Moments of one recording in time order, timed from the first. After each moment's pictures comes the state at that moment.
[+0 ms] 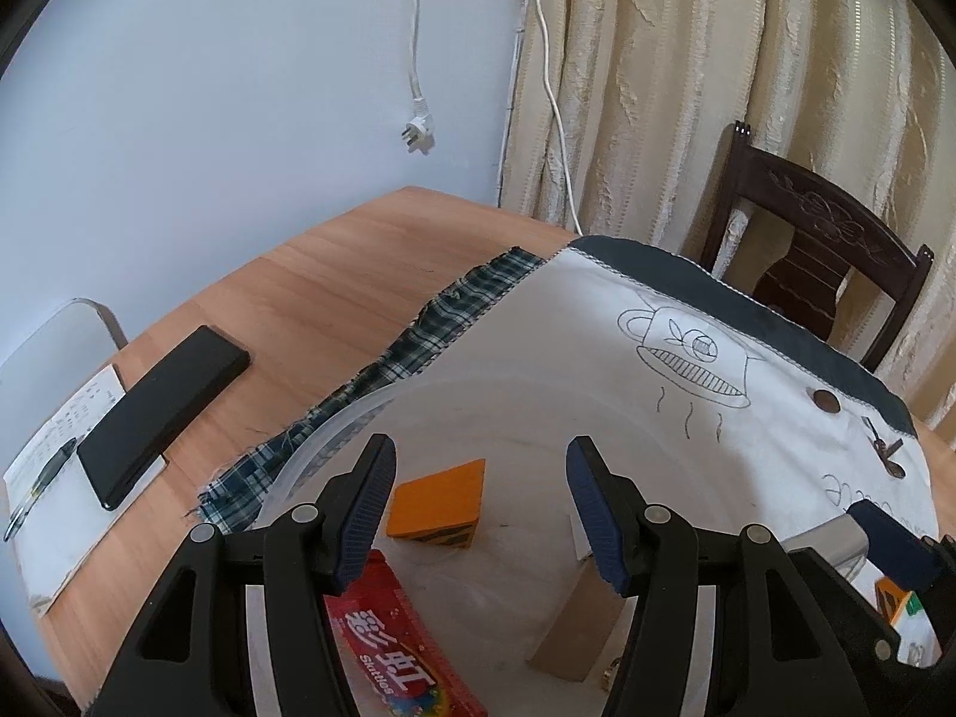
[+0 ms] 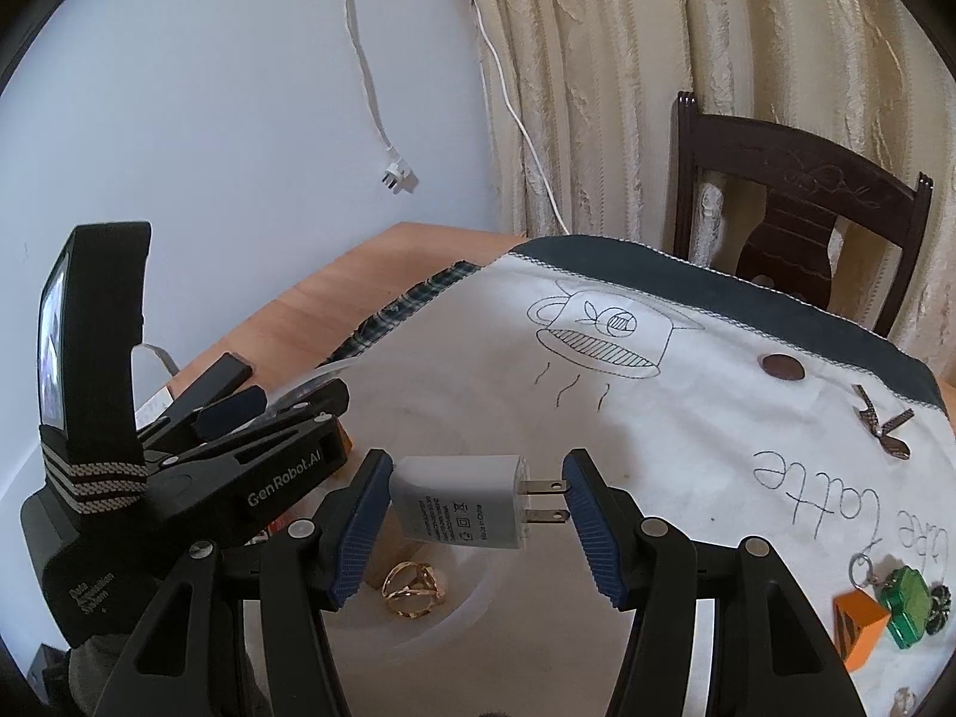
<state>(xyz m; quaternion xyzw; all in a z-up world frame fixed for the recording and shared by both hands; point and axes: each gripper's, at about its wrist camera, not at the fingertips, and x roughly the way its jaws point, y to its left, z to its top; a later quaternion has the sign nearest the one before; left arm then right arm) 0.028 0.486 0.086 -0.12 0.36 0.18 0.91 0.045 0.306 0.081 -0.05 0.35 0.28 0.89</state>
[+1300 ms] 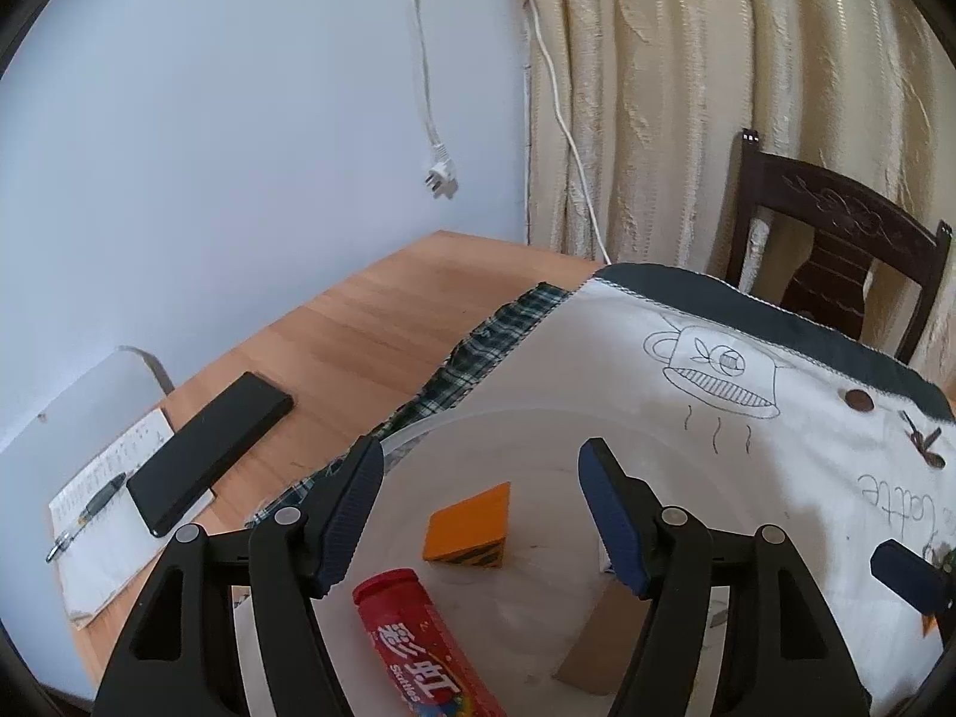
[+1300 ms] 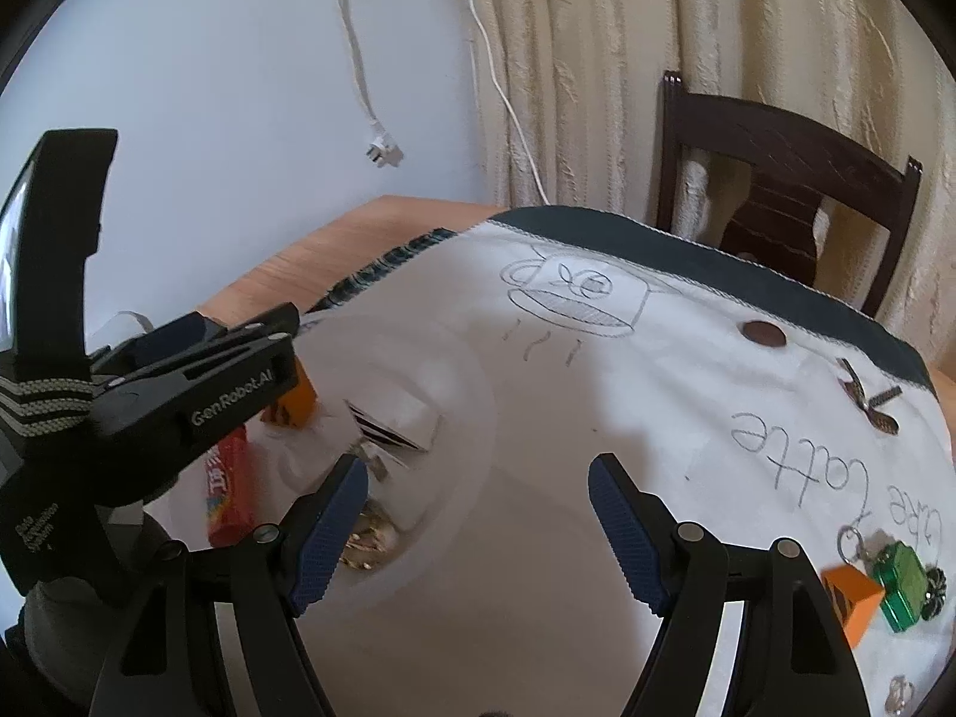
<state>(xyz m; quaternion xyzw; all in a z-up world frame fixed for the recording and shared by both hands) 0.021 0.463 0.094 -0.06 0.32 0.23 0.92 0.039 0.287 0.065 -0.07 0.37 0.26 0.89</state>
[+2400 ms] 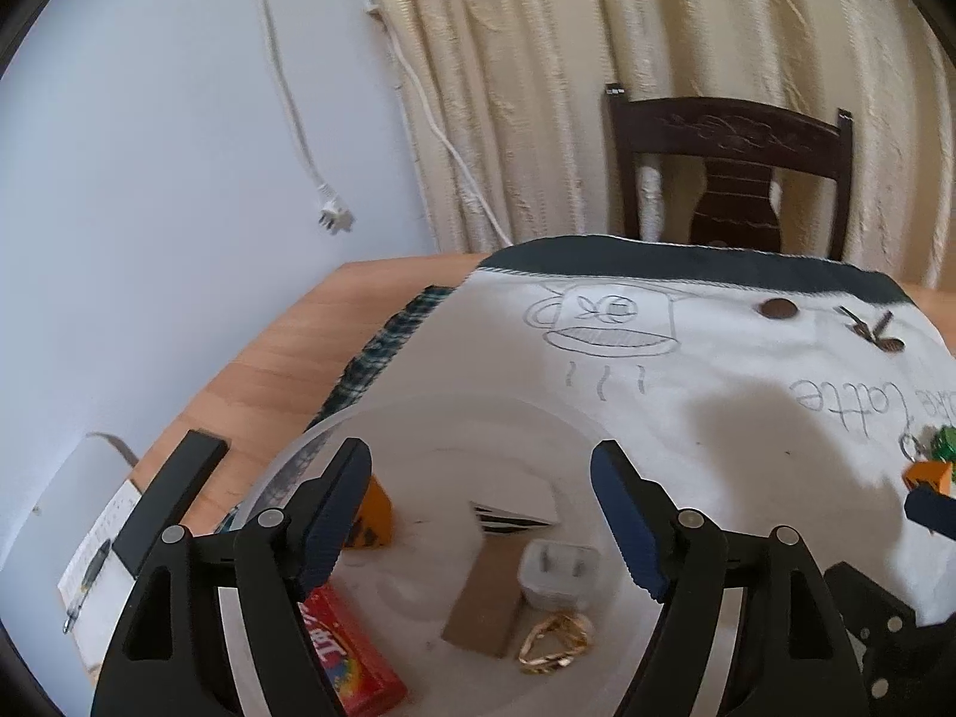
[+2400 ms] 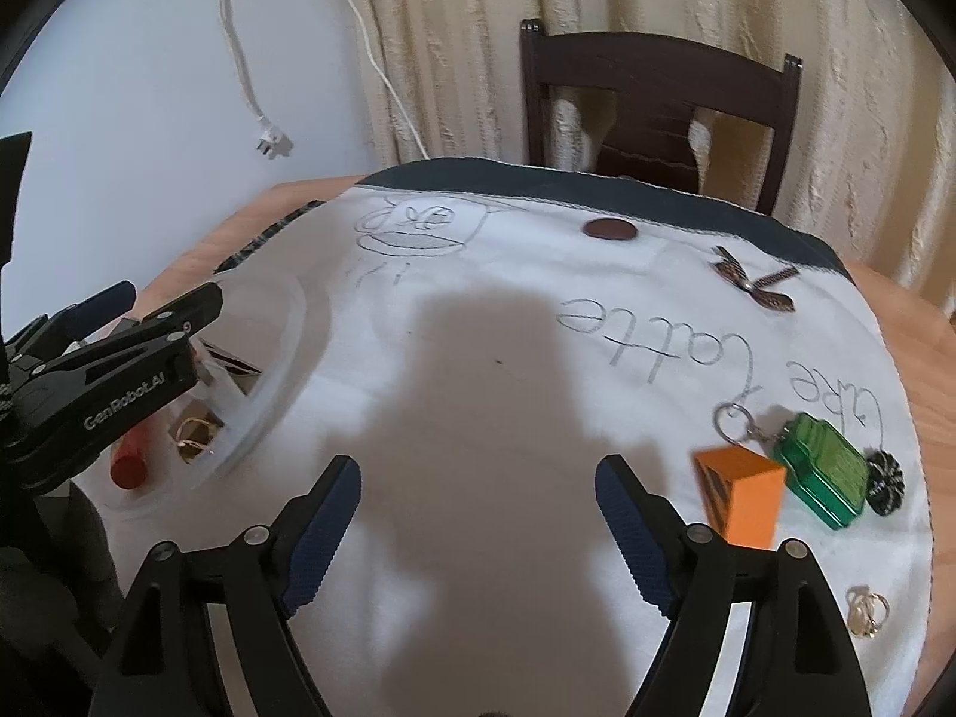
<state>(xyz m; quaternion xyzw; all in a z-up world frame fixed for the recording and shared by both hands) 0.025 0.385 0.087 0.05 0.33 0.14 0.93 0.035 0.196 0.042 -0.03 0.41 0.17 0.90</state>
